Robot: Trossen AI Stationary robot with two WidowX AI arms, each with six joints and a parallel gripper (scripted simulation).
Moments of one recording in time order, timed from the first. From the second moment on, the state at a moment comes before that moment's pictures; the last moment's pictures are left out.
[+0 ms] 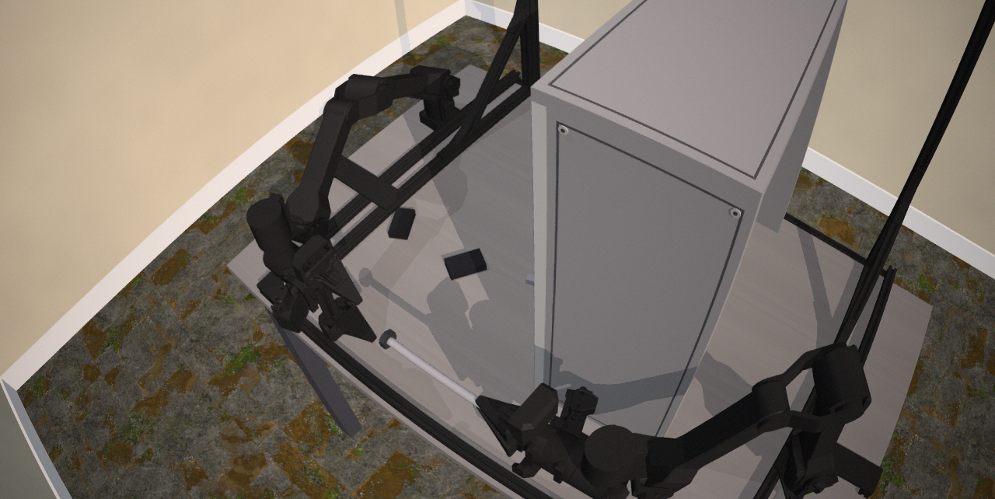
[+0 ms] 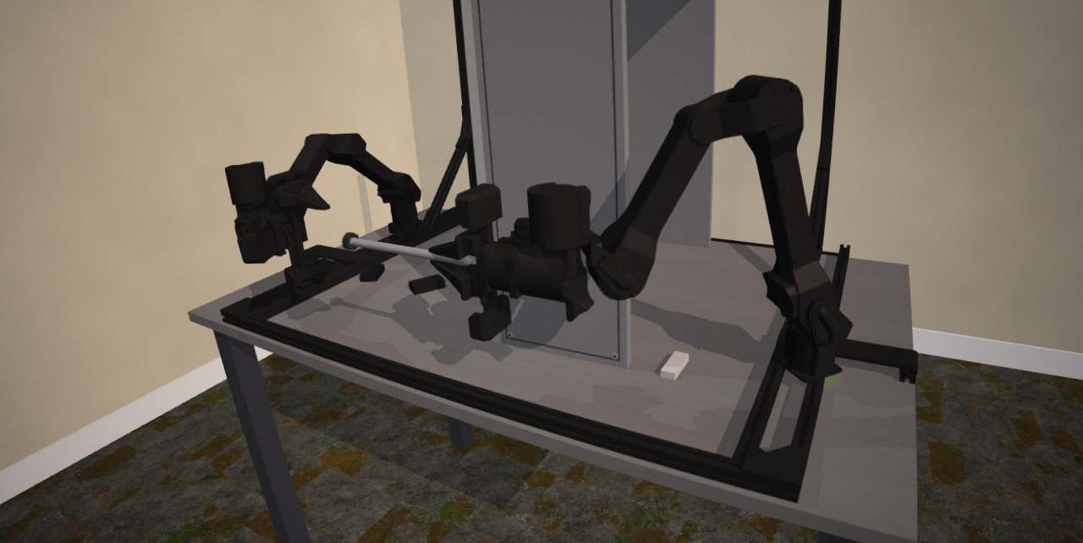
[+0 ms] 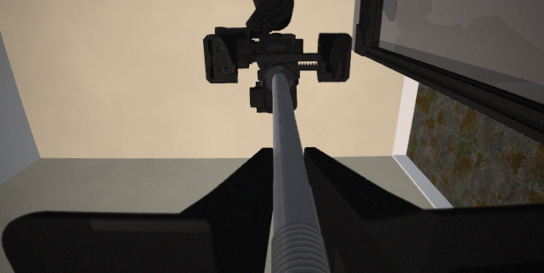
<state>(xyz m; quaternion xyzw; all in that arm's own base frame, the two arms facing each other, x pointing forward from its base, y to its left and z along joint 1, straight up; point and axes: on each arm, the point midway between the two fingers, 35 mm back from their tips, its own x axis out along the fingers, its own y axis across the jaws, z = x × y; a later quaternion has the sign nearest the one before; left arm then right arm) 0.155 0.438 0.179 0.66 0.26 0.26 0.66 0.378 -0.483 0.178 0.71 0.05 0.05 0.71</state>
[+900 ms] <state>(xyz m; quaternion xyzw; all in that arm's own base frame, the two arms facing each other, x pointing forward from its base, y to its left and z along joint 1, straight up) 0.155 0.438 0.179 0.66 0.26 0.26 0.66 0.403 -0.480 0.179 0.70 0.05 0.05 0.71</state>
